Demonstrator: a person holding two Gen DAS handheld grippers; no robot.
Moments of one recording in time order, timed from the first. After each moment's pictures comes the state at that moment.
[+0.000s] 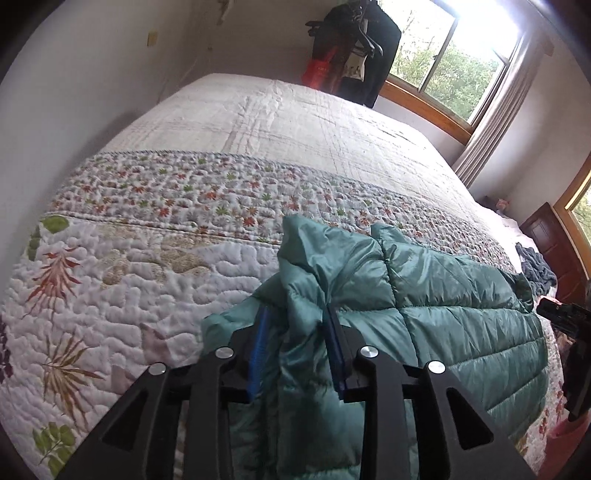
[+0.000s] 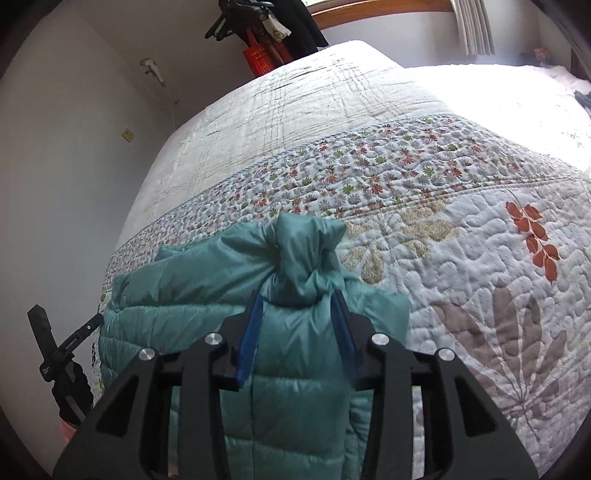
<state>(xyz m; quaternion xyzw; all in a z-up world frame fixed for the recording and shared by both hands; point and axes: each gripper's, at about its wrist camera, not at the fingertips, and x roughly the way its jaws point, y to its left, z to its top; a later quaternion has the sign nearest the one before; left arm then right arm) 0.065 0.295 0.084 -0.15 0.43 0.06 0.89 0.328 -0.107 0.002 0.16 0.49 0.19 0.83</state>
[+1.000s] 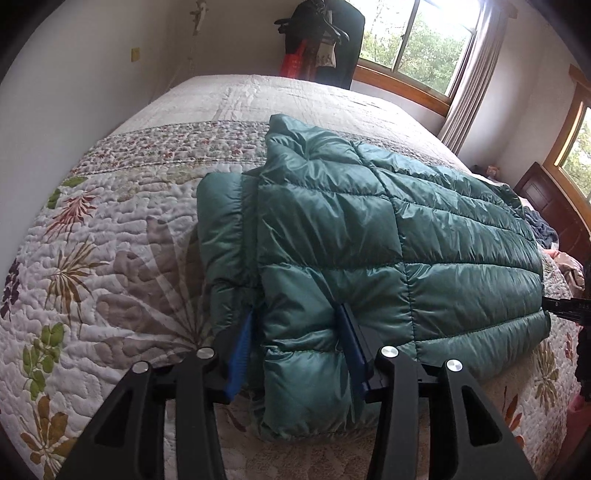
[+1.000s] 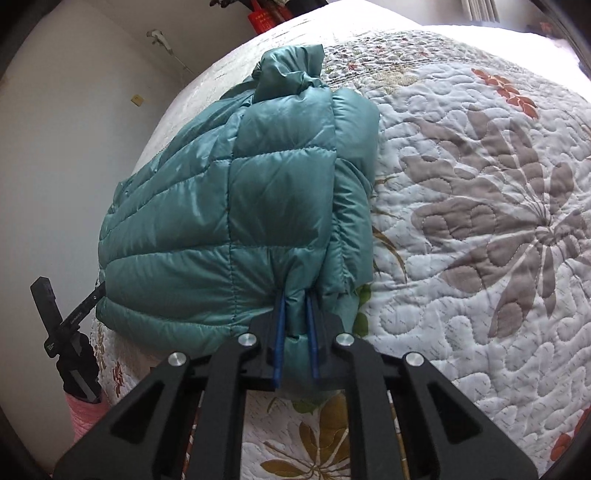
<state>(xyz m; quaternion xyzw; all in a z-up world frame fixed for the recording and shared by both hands) -0.019 0.247 0.041 -0.11 0.45 0.04 0.88 0.219 -0.120 -0.065 0.16 0.54 0.22 0.80</state>
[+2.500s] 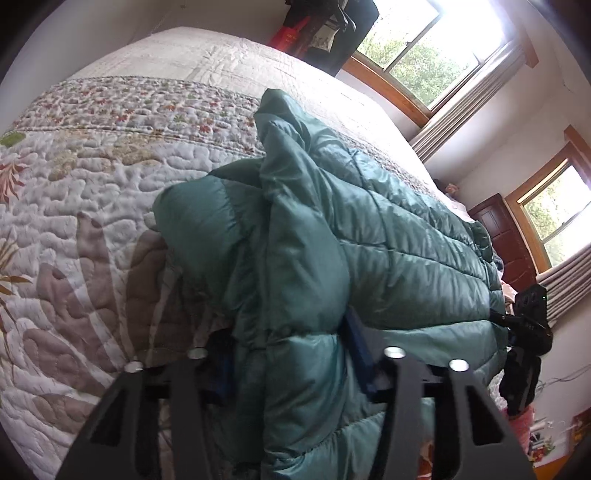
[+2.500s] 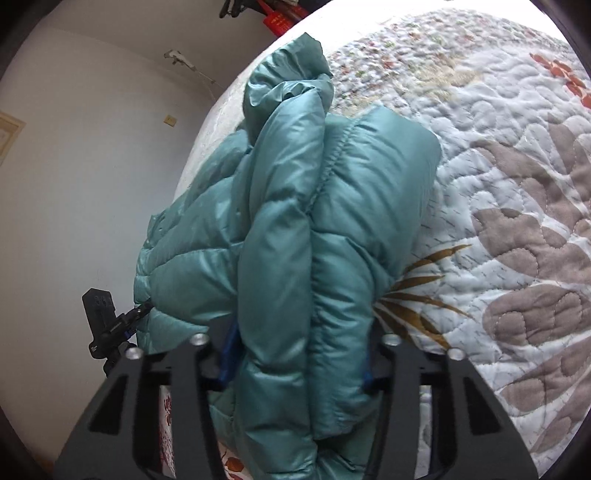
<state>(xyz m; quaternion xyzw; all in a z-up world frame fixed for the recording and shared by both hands) 0.033 0.278 0.028 -0.24 0.47 -0.05 0.85 0.282 -0.113 -0.077 0.26 0.52 0.30 0.76</state>
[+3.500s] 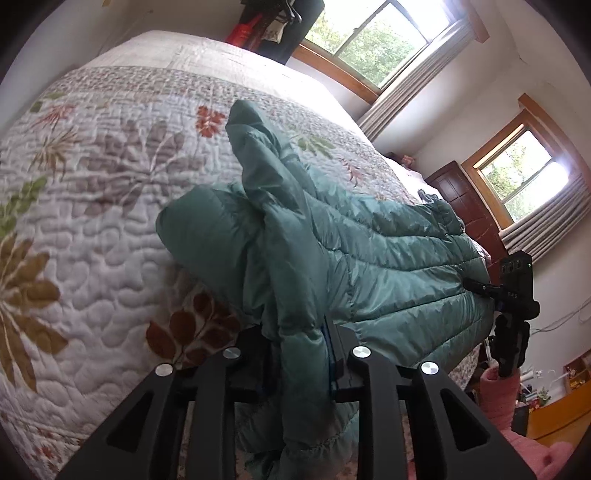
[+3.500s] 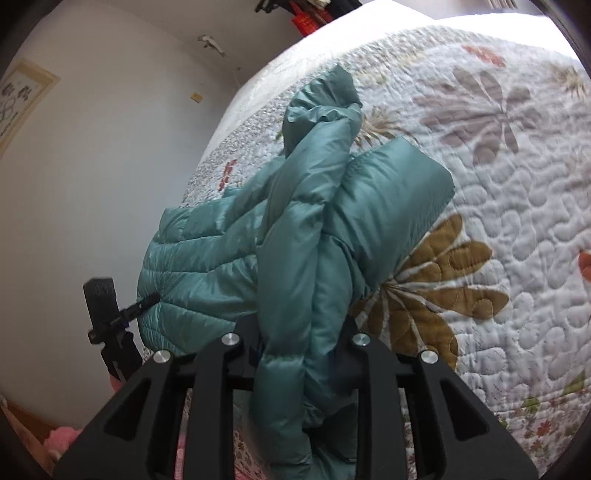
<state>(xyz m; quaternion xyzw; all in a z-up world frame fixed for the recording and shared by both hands) -0.178 0.227 0.060 -0.23 0.46 -0.12 0.85 0.081 -0.162 -0.035 0.23 0.52 0.31 0.76</state>
